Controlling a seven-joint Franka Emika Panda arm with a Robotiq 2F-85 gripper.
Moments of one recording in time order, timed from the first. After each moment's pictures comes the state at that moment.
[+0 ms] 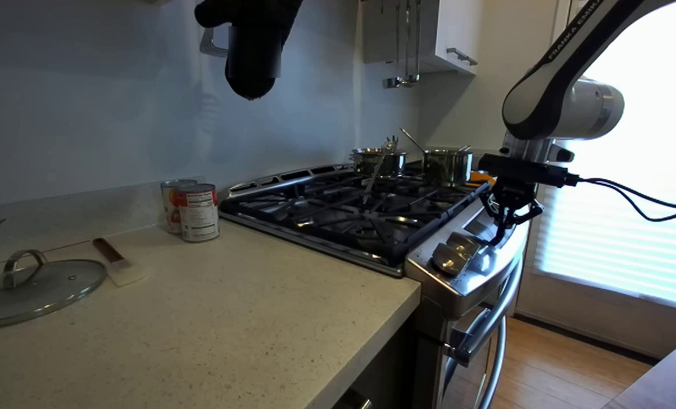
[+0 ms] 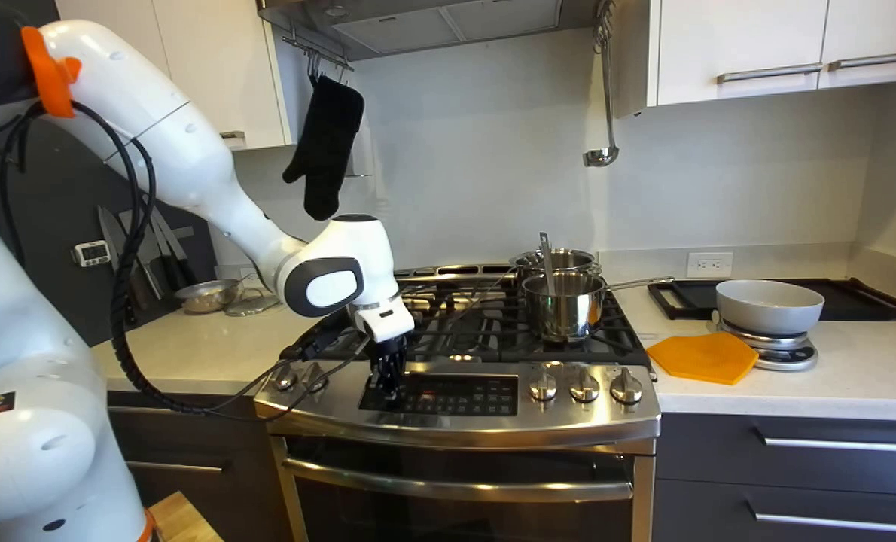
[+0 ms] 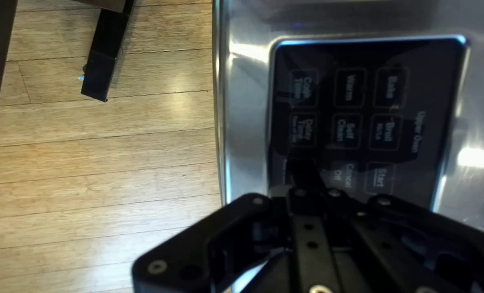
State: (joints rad) arm -0.18 -0.23 0.05 -2.75 0.12 2.64 0.90
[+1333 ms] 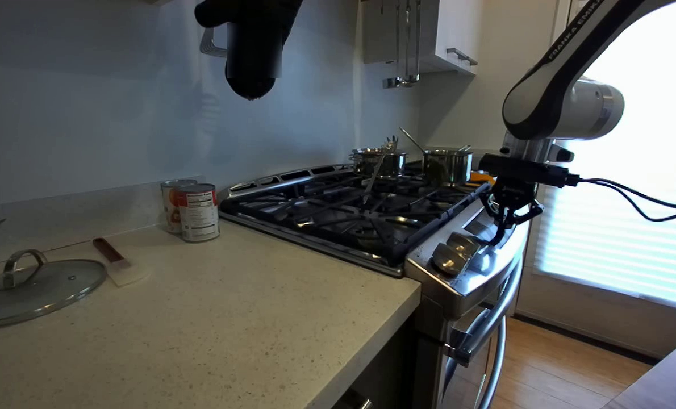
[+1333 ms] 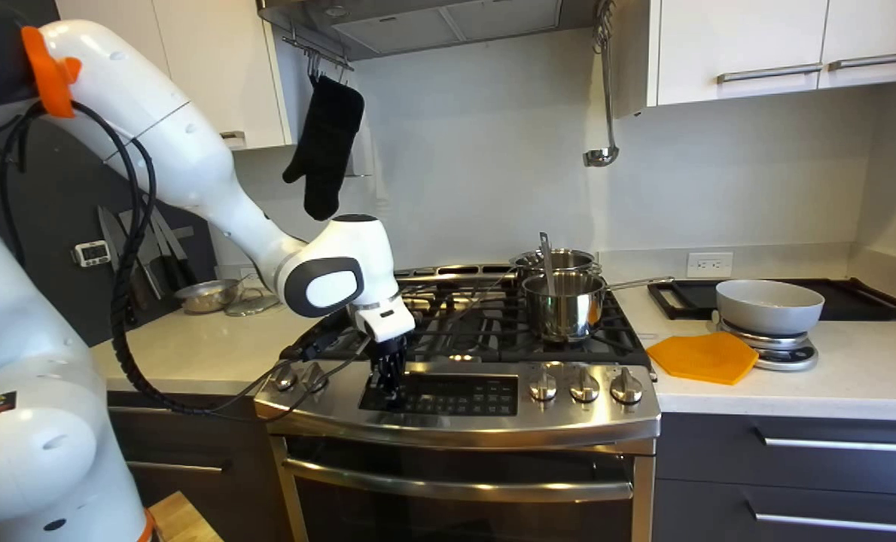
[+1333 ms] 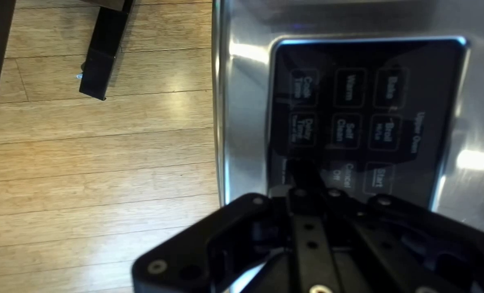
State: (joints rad) arm -0.17 -0.23 0.04 -2.75 0.12 2.65 0.89
